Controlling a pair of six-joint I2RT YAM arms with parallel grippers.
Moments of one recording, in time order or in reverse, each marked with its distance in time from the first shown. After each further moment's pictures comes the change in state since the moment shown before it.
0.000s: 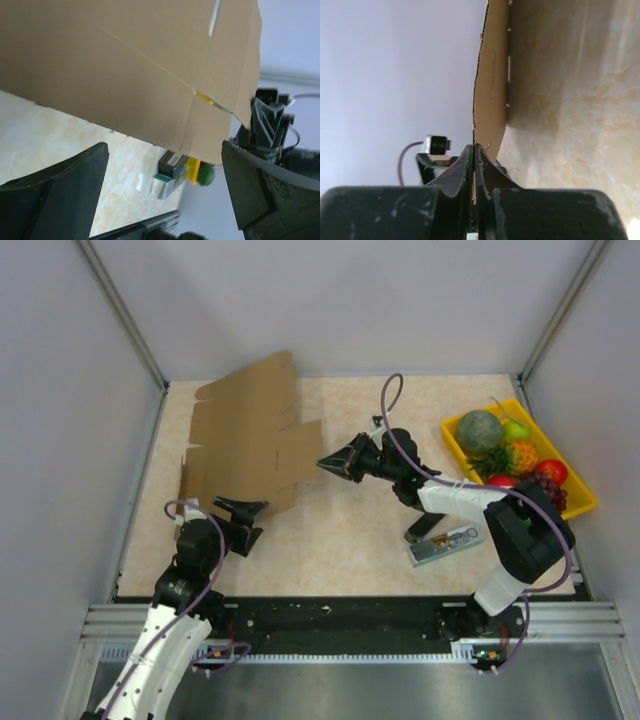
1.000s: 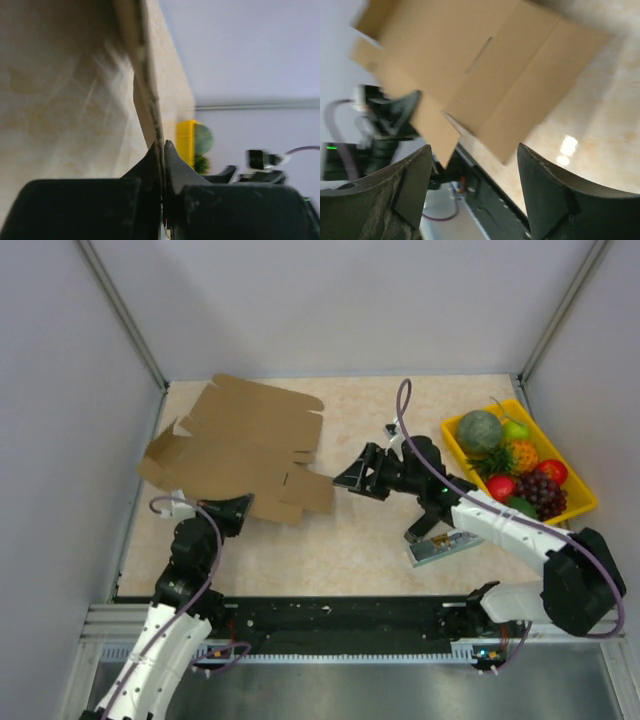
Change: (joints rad) left arm 0.000 -0.043 -0.130 0.300 -0.207 -0.109; right arm 0.005 -0.293 -0.122 -0.286 -0.010 -0.235
